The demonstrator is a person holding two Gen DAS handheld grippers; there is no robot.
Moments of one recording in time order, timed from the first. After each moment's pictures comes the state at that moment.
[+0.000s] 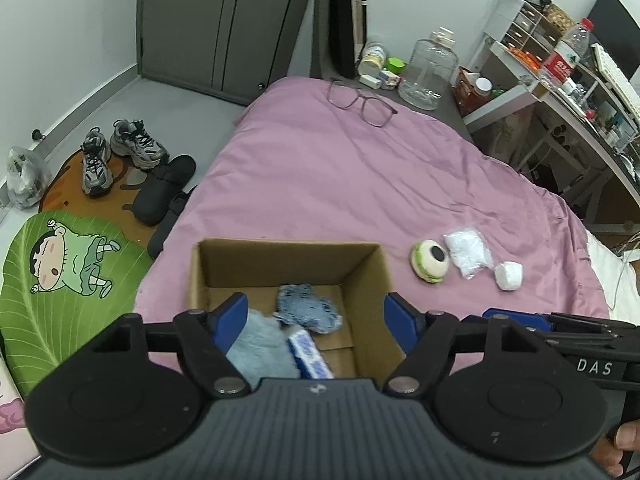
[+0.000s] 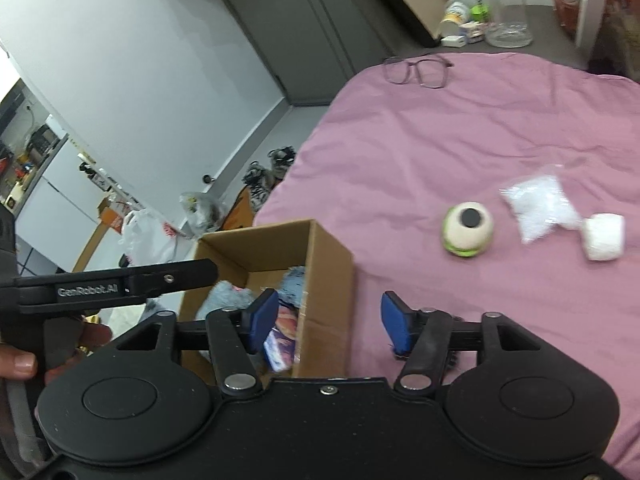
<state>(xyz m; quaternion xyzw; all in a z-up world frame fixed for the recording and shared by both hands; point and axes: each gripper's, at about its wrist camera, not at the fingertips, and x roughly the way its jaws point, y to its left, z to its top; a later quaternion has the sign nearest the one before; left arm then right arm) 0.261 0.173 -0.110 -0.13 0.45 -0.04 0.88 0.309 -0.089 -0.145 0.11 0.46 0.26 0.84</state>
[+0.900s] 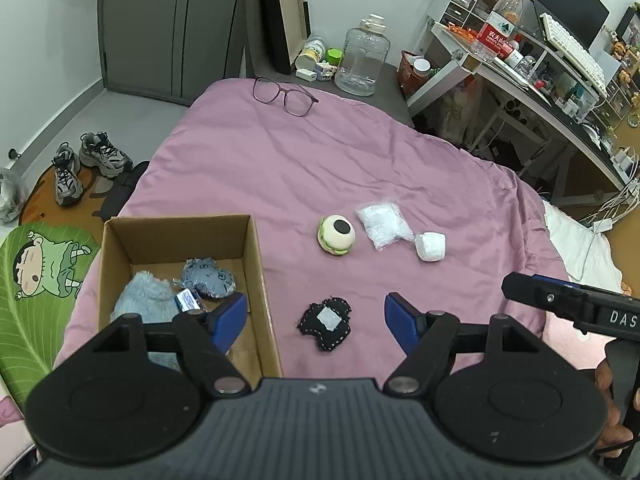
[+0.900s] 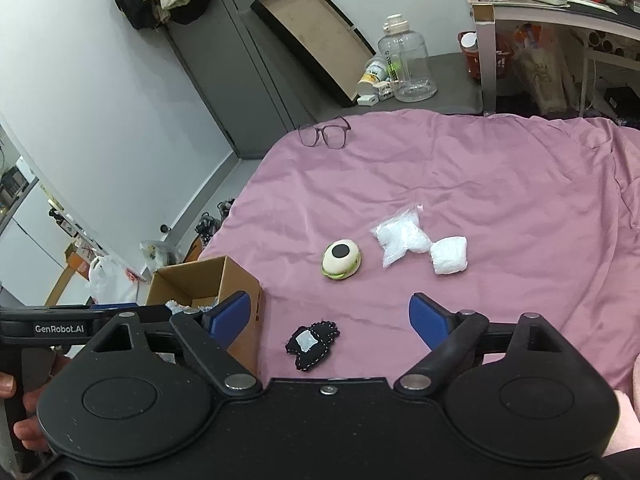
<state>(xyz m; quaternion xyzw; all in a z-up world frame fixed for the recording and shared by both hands) 0.219 0.083 -0.068 -0.11 0.46 -0.08 0.88 0.267 -0.210 -0.100 0.12 0.41 0.19 0.89</state>
